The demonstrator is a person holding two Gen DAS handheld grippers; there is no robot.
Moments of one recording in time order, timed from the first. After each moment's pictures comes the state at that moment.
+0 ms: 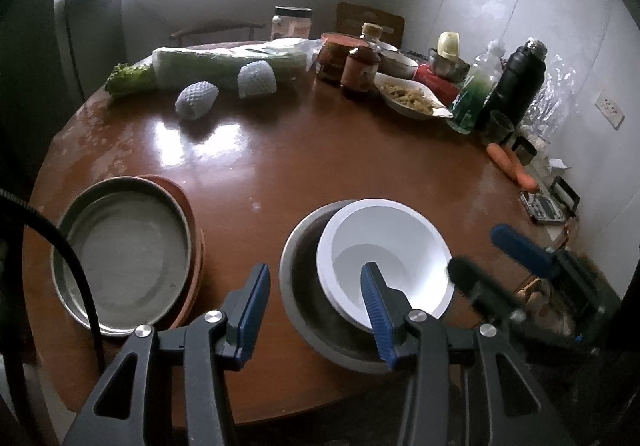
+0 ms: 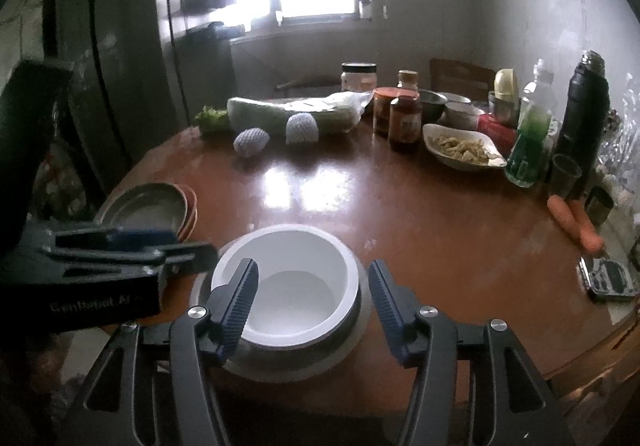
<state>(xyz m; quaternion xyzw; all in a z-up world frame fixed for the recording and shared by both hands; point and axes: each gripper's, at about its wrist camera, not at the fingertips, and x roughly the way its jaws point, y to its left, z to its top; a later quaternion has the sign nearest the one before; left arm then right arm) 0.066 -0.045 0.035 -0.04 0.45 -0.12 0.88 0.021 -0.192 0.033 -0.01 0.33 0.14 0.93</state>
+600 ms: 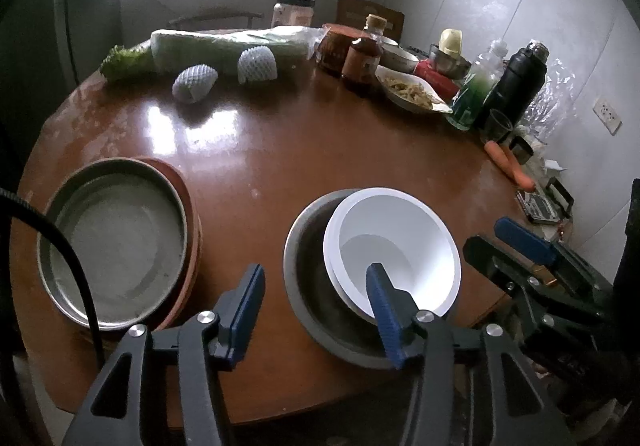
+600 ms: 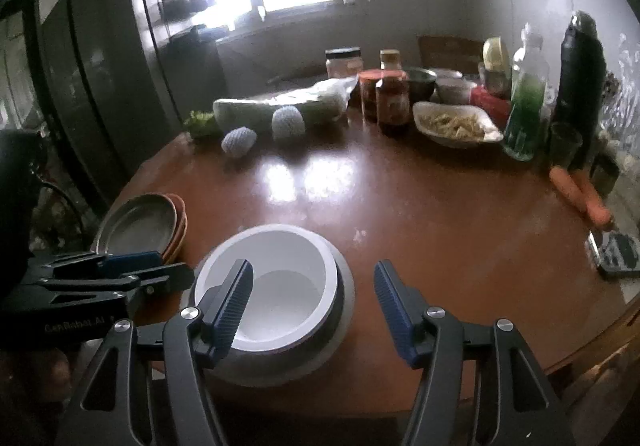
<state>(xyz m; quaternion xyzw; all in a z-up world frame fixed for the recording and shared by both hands) 0.070 -0.037 0.022 -0.06 0.47 -0.13 0.87 0.036 -0.213 0.027 0.03 0.36 0.14 0.92</state>
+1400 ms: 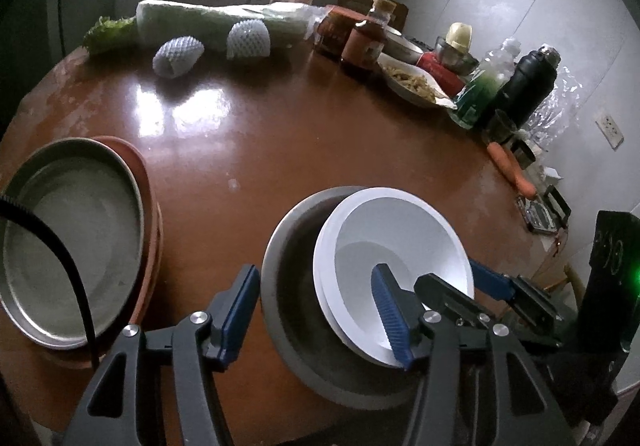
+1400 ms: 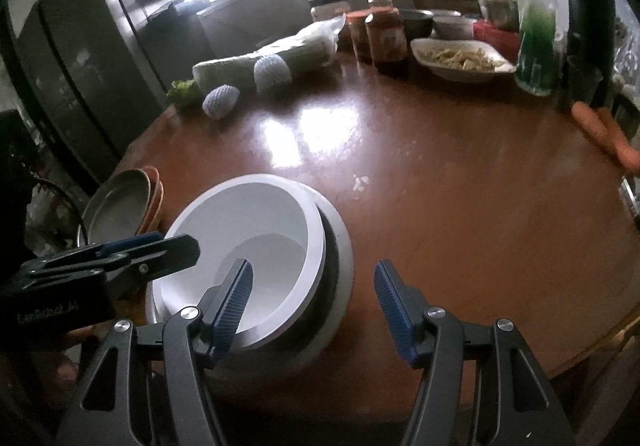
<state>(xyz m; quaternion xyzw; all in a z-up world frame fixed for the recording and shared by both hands) 0.099 -0.046 -0.008 -0.09 0.49 -0.14 0.85 0.065 -0.216 -0.024 0.08 0.44 0.14 0.88</state>
